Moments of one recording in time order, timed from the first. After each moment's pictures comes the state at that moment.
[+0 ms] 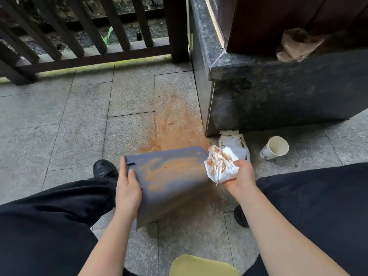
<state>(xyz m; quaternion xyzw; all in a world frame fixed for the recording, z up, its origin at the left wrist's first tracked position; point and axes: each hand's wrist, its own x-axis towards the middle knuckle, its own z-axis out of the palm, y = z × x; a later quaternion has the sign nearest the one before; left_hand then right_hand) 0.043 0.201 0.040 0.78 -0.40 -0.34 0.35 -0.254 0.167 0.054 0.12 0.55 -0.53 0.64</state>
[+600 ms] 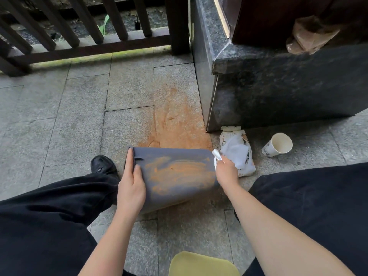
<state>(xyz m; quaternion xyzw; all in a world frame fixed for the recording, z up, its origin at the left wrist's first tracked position) 0.026 0.199 0.055 0.76 -0.47 -0.33 0.30 -0.234 0.150 -0.015 -0.32 0.80 -0.21 0.47</state>
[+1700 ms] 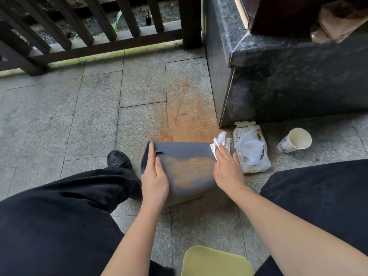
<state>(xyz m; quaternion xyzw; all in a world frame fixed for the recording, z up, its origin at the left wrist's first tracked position) 0.006 0.200 0.060 0.78 -0.45 -0.30 0.33 -0.203 0.166 -0.010 -0.65 0.69 -0.10 0.30</state>
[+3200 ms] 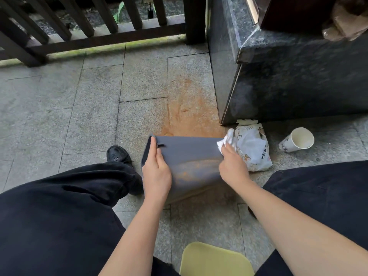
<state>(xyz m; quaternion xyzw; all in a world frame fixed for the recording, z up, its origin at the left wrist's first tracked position) 0.005 0.187 0.062 0.79 -0.43 -0.28 0.34 -0.206 0.159 0.015 -0.60 0.72 -0.05 0.34</state>
